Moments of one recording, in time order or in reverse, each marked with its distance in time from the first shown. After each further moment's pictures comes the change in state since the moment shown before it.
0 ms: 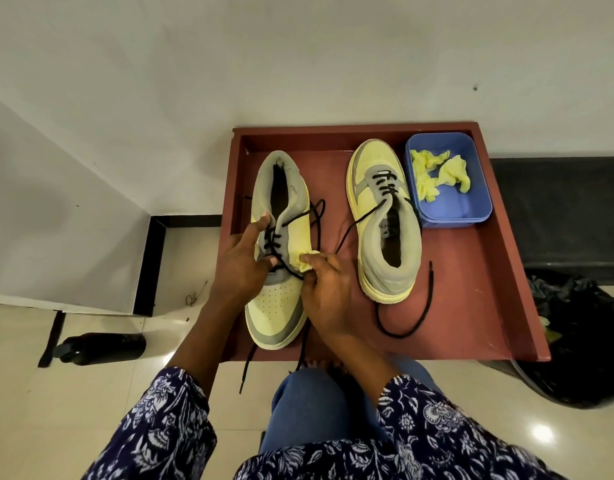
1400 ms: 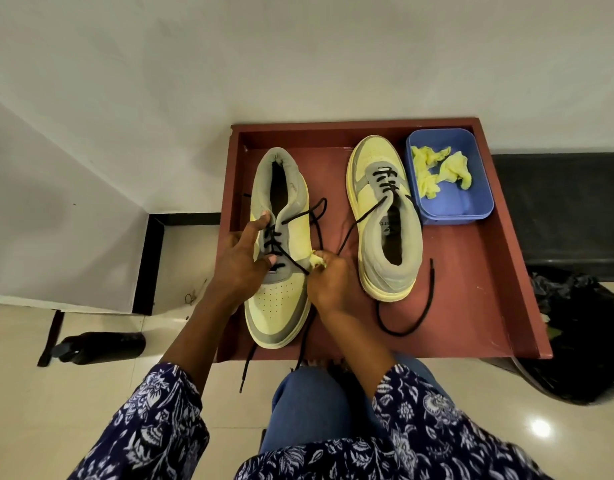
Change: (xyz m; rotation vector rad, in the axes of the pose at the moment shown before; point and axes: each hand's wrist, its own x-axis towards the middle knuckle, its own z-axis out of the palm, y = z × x) left_hand 0.001 0.002 -0.003 -0.060 -0.081 -0.076; right_hand 0.017 -0.015 -0.009 0.100 -0.175 0.456
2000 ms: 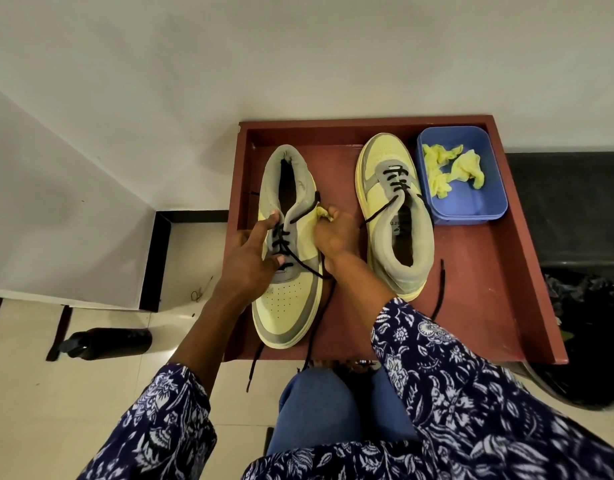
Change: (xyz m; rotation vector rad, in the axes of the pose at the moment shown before) left_hand 0.000 -0.001 -0.001 0.015 0.001 0.029; right_hand 0.058 -0.035 0.007 0.167 -0.028 0.092
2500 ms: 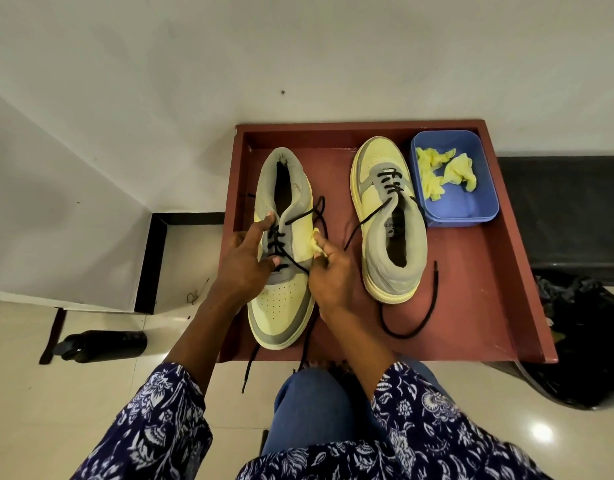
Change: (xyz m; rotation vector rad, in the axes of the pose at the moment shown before) left_hand 0.000 0.002 0.000 -0.022 -0.014 -0.029; right_hand -0.044 0.048 -0.001 0.092 0.049 -0.170
